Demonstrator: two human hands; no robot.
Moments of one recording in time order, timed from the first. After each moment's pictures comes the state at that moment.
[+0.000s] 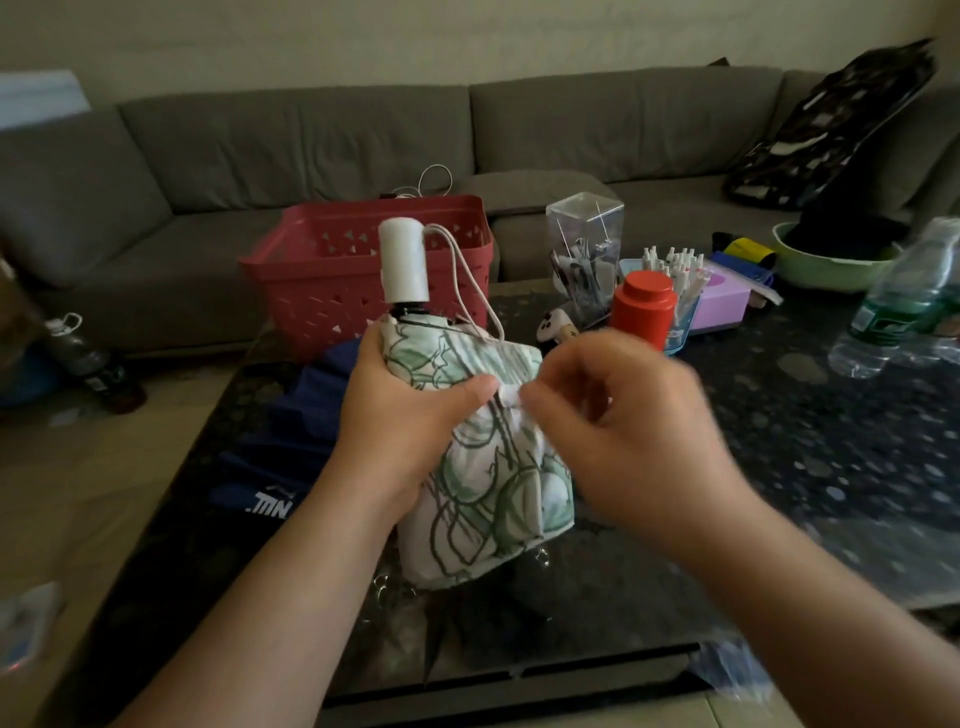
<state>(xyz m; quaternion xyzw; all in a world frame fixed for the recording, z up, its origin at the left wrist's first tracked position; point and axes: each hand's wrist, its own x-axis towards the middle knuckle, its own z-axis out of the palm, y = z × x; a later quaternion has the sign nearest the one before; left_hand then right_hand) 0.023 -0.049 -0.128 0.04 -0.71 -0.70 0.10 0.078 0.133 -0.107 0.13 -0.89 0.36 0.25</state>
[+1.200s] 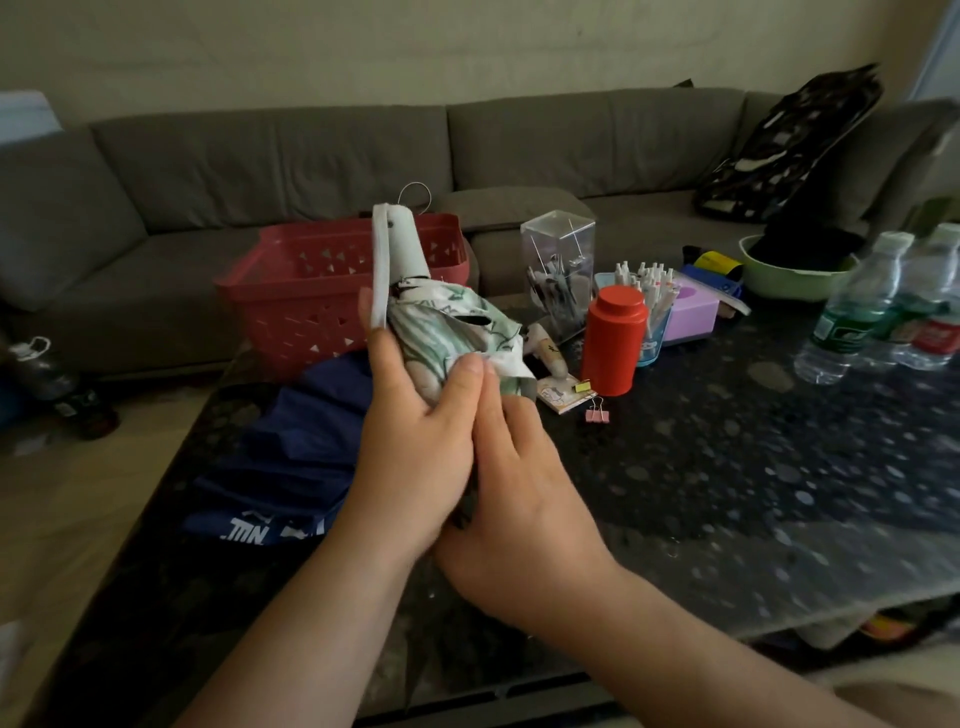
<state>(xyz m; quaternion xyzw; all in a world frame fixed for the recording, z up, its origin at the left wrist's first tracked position) 0.045 -0.015 -0.114 -0.05 -0.73 -0.66 0.16 0.082 0.085 -0.153 0.18 -0.89 0.35 0.22</state>
